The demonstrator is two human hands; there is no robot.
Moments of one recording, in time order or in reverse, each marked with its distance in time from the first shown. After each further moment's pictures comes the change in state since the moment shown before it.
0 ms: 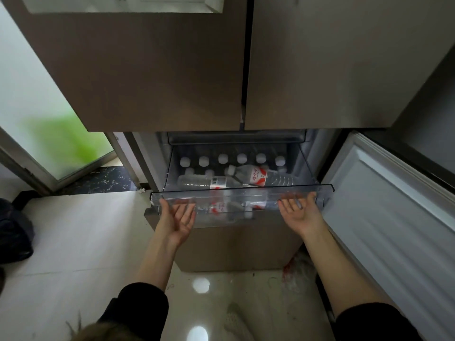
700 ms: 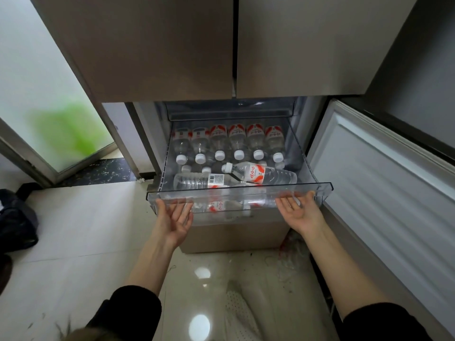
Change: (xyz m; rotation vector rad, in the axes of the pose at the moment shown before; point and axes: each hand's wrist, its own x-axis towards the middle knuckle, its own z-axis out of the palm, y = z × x) left_hand -0.075 -0.030 -0.054 0.072 0.020 -0.015; right_hand -0.078 0.017 -0.063 0.026 0.008 0.054
